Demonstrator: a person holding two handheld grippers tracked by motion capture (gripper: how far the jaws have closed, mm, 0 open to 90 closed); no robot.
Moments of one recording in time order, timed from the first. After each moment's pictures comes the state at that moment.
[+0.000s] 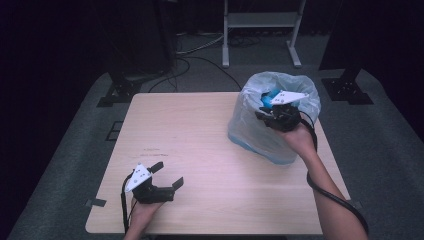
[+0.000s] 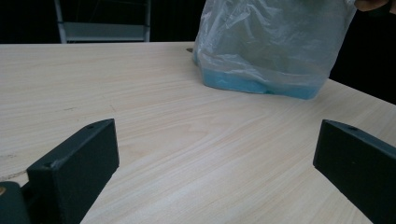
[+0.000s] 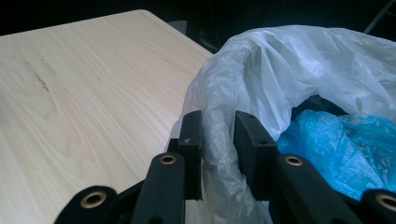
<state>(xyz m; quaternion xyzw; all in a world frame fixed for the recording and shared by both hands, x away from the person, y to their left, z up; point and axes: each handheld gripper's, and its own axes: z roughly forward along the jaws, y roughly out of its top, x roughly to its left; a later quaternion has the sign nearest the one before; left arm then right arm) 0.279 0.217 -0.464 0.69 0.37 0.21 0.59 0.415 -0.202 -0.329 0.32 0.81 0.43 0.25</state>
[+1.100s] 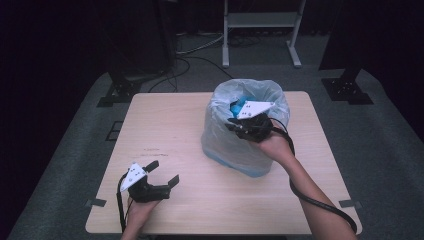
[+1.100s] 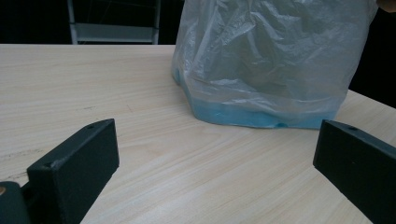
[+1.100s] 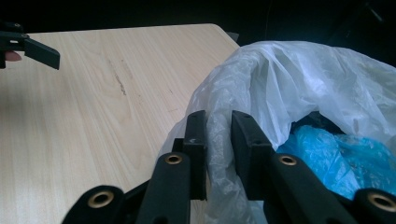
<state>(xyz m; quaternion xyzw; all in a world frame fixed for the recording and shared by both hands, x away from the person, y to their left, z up) 0.282 0.228 -0.463 0.68 0.38 0.21 0.59 0.386 -0.126 -0.321 0.19 0.85 0.44 0.23</state>
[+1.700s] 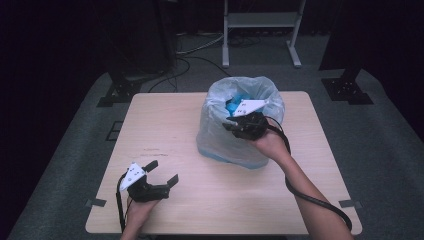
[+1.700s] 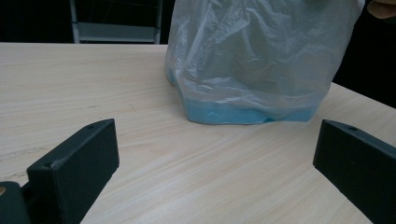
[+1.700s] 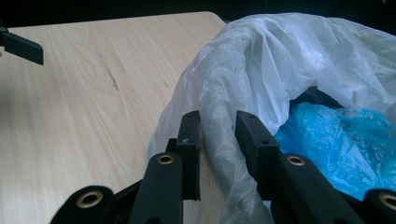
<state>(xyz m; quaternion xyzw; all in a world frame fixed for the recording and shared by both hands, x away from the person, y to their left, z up) 0.283 0.230 -0.463 0.68 0.39 0.22 0.59 0.398 -0.116 -0.329 0.21 0.85 0.42 0.22</state>
